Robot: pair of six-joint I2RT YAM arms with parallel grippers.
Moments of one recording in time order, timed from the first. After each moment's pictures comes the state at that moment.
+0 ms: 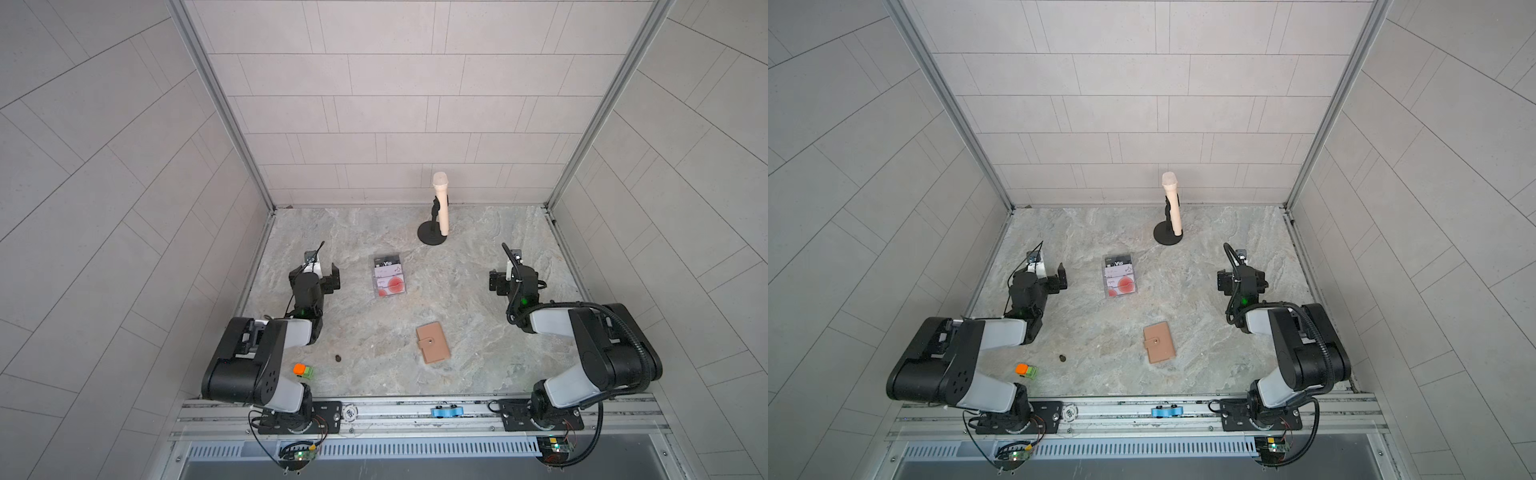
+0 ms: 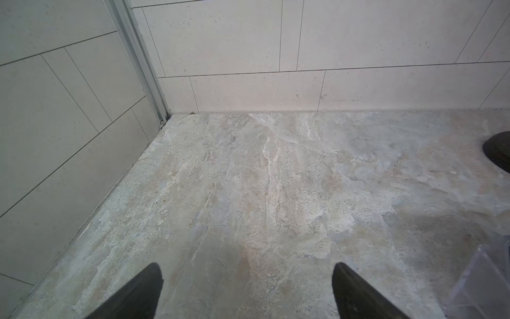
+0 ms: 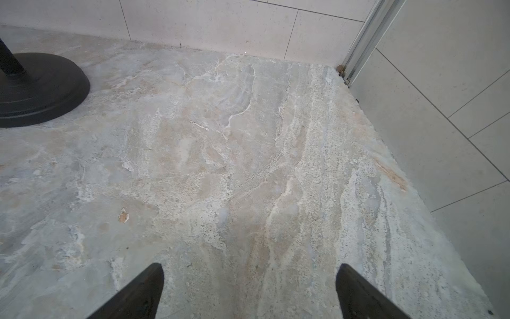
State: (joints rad) left arm -0.09 1.48 0.35 0.83 -0.23 0.02; right arm 0.07 1.53 0.45 0.61 0.30 -0.02
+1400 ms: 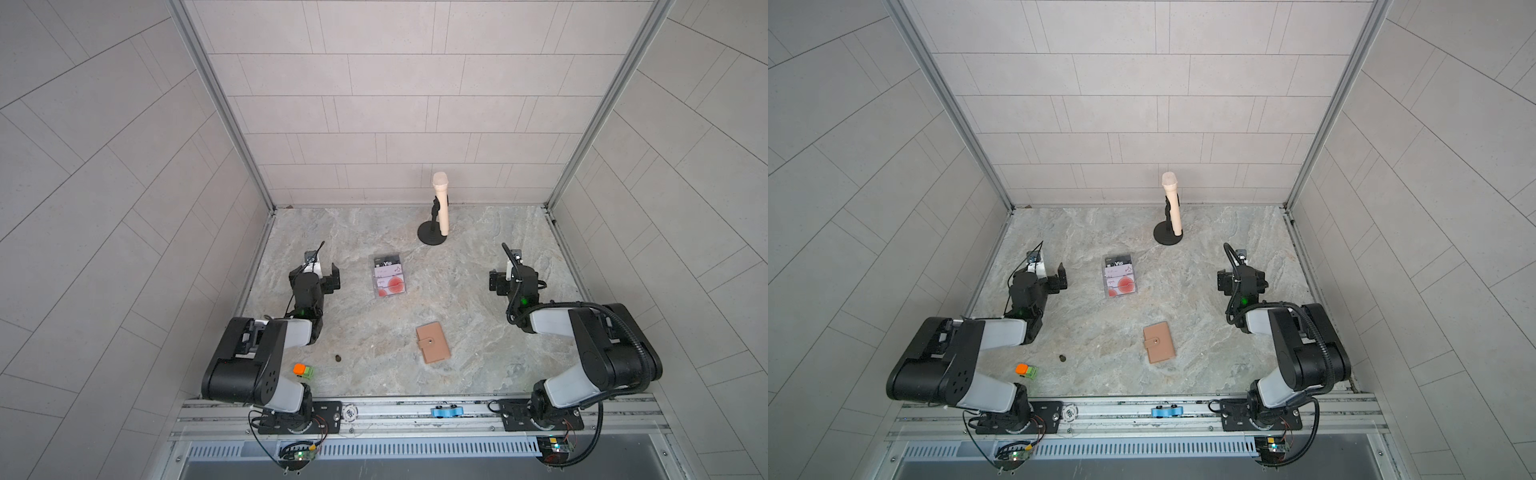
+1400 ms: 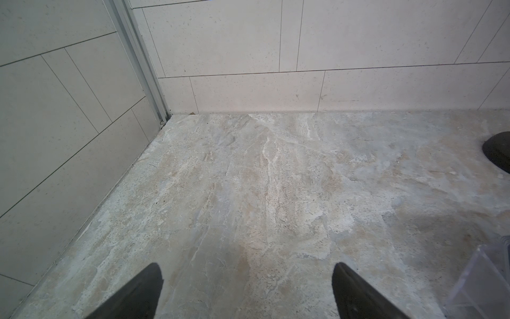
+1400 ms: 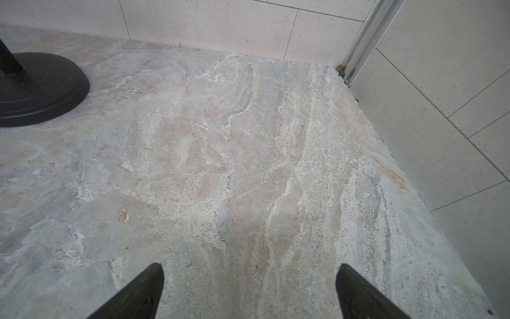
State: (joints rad) left arm -0.09 1.48 0.35 0.83 -0.23 0.02; right arm 0.07 1.53 0.45 0.59 0.30 -0.02
